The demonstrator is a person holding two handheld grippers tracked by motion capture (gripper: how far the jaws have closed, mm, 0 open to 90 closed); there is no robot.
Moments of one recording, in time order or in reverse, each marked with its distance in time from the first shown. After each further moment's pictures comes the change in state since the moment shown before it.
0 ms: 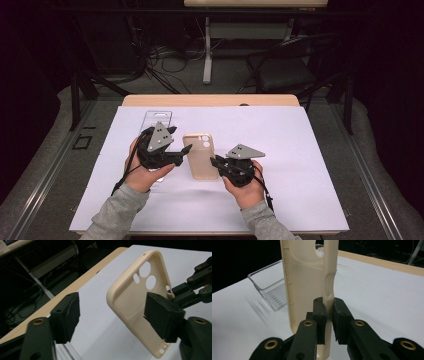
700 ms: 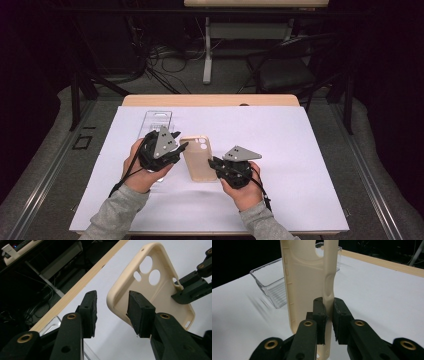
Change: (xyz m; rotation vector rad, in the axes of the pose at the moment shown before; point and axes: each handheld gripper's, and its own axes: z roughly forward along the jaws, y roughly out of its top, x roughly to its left) left arm -0.007 0.000 -0.001 0.064 0.050 0.121; right arm 0.007 -0.001 0.002 0.009 0.004 -0.029
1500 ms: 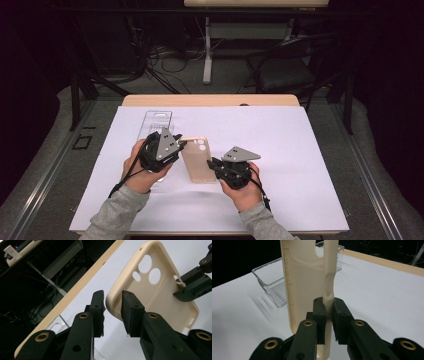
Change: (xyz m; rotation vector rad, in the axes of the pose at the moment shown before) left arm -0.002 0.000 0.000 0.016 0.010 0.028; right arm 0.002 -0.001 0.001 0.005 0.011 -0.004
